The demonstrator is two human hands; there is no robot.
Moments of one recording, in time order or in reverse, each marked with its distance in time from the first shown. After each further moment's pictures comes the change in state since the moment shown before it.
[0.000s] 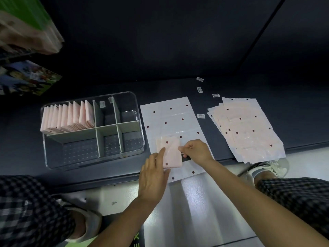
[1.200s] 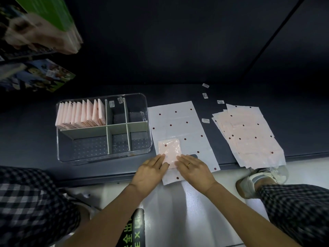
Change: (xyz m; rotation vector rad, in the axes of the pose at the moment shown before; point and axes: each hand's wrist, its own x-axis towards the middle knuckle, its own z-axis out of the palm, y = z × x) left_hand 0.011 -0.037 -0.025 0.506 -0.171 0.464; right_hand -0.043 0.025 0.032 -0.764 0.289 -0.993
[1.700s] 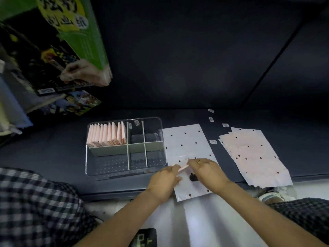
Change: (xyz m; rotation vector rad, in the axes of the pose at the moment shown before) left_hand 0.001 -0.006 -0.063 -0.344 -0.071 -0.202; right_hand 0.052 -0.006 -0.075 -0.047 -0.265 0.151
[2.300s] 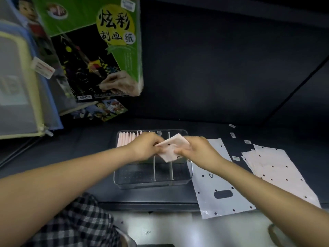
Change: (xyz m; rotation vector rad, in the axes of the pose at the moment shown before) left_hand -0.018 -0.119 -0.168 -0.384 0.022 -0.066; right_hand 0.107 -0.102 -0.117 0.684 0.037 0.144
